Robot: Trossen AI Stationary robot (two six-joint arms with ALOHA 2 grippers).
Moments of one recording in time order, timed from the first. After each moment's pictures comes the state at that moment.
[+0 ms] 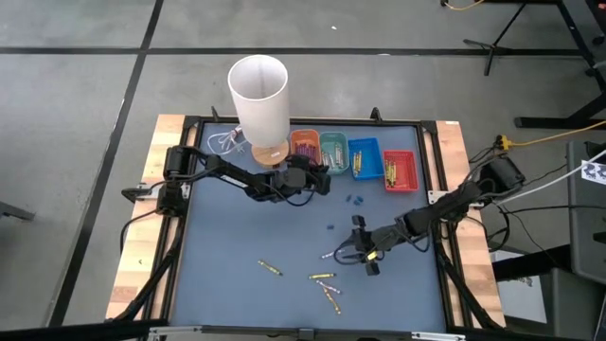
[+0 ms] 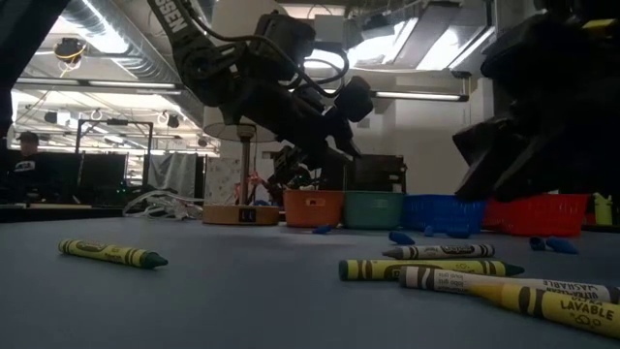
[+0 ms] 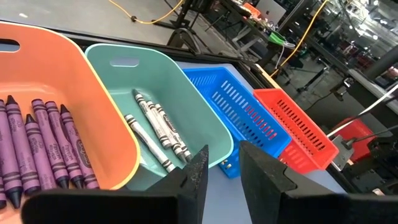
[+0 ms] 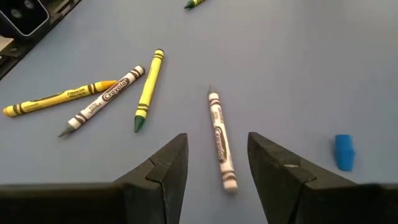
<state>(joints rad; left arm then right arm) 0.08 1.99 1.02 0.67 -0.61 -0.78 0.47 1.52 0.45 0.47 0.15 0.15</state>
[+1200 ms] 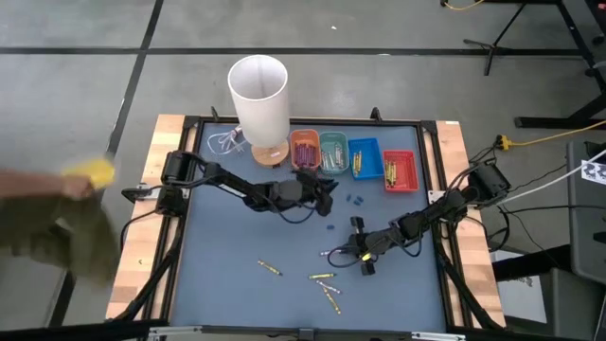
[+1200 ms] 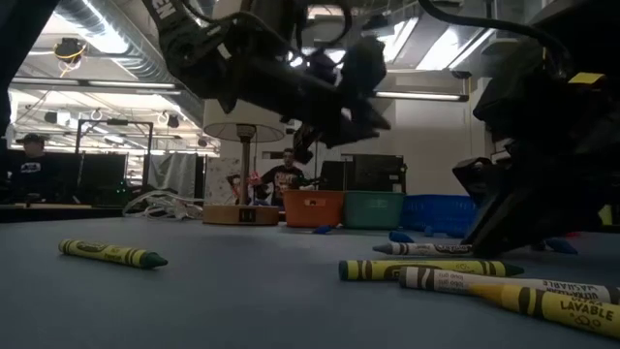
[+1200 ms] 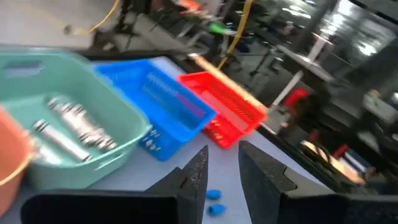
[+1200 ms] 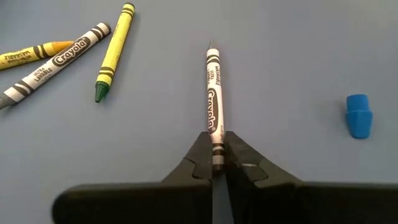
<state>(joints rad) -0.01 1.99 1.02 0.80 -0.51 -0.60 0.47 1.69 0.45 0.56 0.20 0.18</state>
